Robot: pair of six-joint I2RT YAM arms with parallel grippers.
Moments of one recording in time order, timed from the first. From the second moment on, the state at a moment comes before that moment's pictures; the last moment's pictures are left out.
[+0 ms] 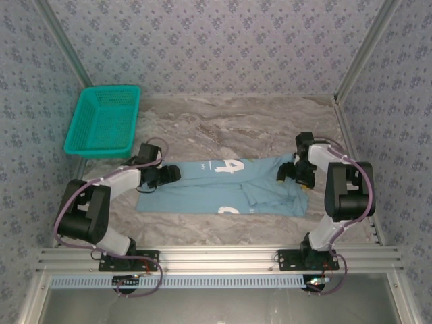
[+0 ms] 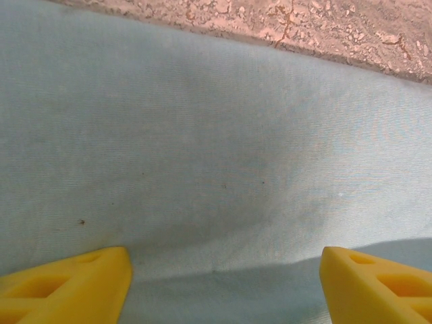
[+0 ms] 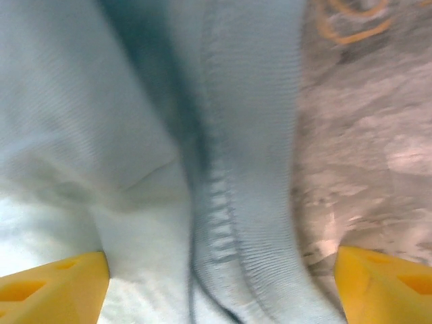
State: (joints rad) left arm -0.27 1.51 0.72 -0.29 0.19 -0.48; right arm 0.02 1.69 1.00 -0.82 -0.10 0.26
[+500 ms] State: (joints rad) left arm -0.27 1.50 0.71 -0.29 0.19 -0.49; right arm 0.07 1.68 0.98 -0.82 -0.18 0.21
